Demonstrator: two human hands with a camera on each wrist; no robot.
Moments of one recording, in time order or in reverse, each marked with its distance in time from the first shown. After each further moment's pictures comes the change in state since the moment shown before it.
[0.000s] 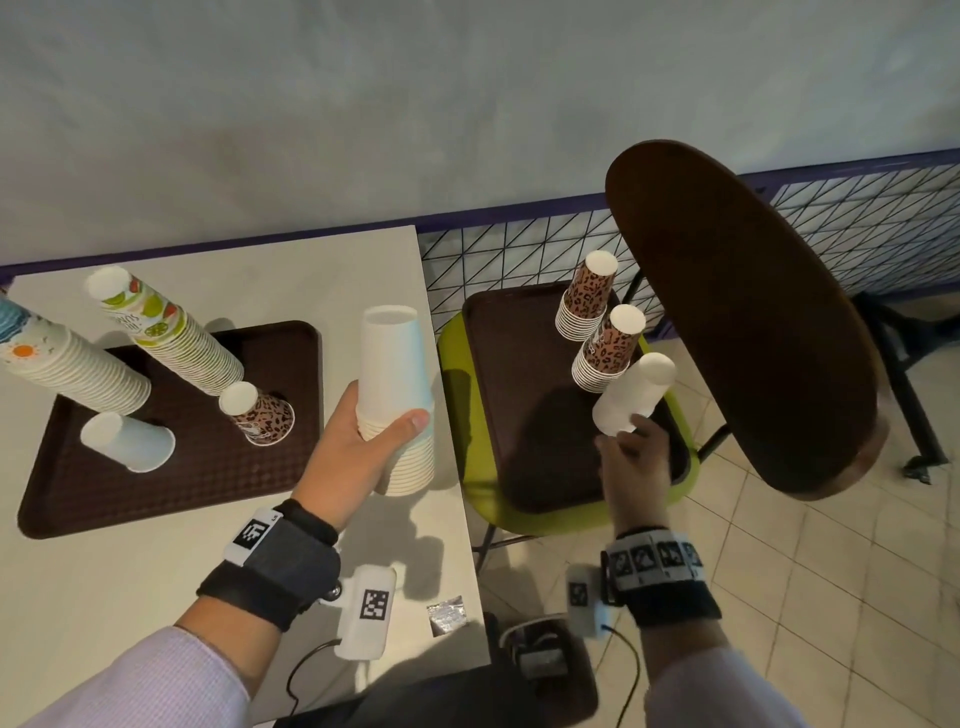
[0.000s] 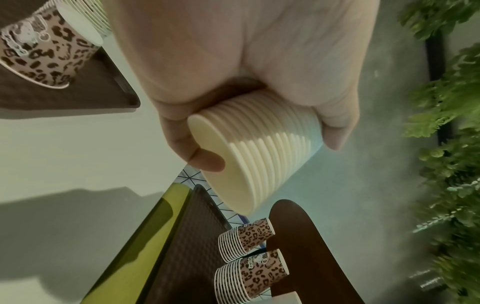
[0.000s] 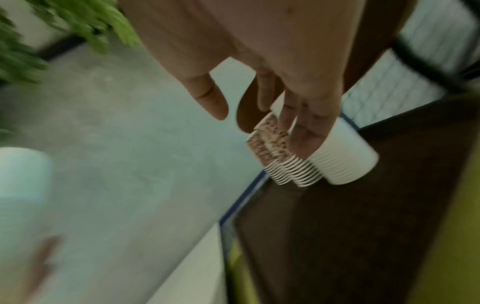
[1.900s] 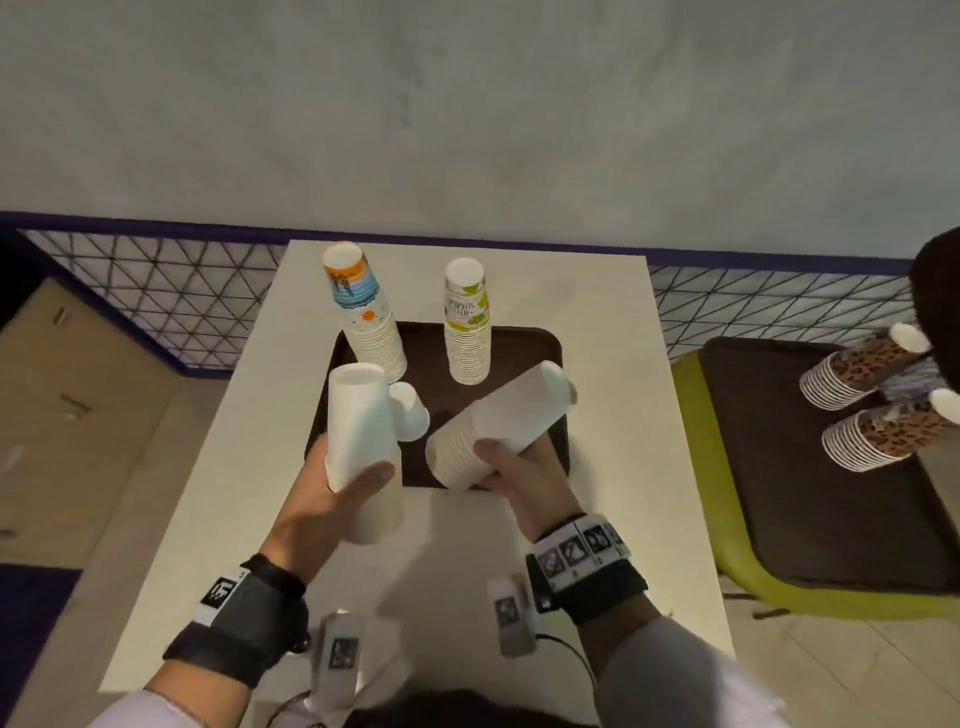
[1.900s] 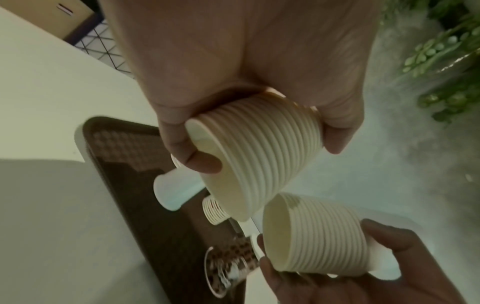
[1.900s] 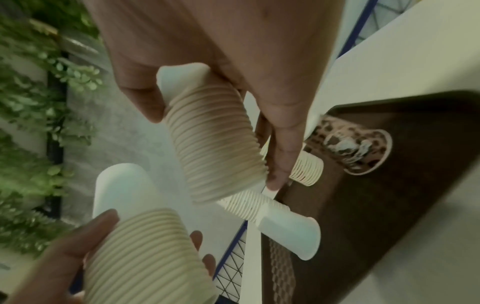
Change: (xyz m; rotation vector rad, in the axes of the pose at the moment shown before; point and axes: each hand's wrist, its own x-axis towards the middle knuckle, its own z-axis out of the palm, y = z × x) left_hand -0.078 -0.039 -0.363 -0.054 0.181 0.039; right_hand -0.239 -0.044 0.365 0.208 -0.848 0.001
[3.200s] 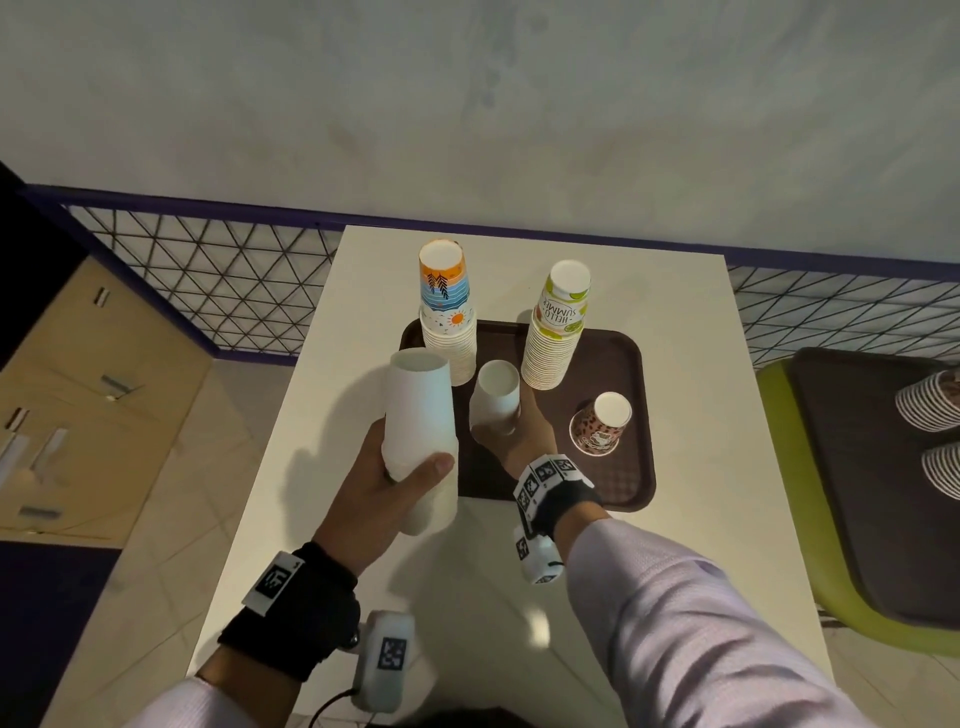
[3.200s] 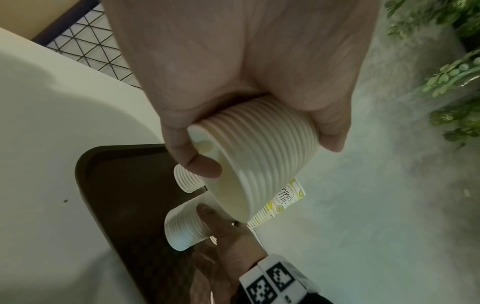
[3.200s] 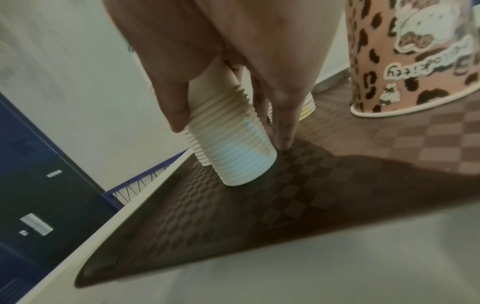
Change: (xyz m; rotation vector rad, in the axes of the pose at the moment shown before) left_hand 0.034 -0.017 -0.076 0.029 0.007 -0.059; right_hand 0.134 0.064 0.093 -0.697 0.118 0.055
